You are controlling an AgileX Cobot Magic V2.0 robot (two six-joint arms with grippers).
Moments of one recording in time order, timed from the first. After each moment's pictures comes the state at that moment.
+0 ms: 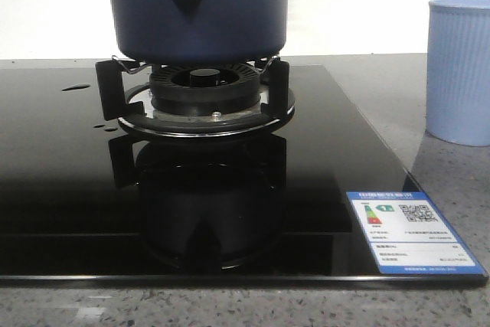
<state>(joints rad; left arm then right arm) -0.32 0.20 -0.26 -0.59 0.13 0.70 0.07 0.21 -0.28 -1.37 -0.35 1.29</state>
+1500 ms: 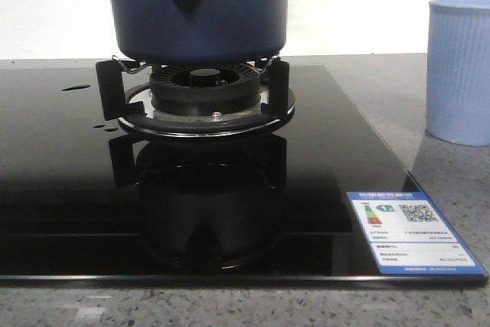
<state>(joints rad) -0.20 0.00 0.00 0.08 0.33 -0.08 0.07 0.20 -0.28 -1.37 -0.35 1.29</state>
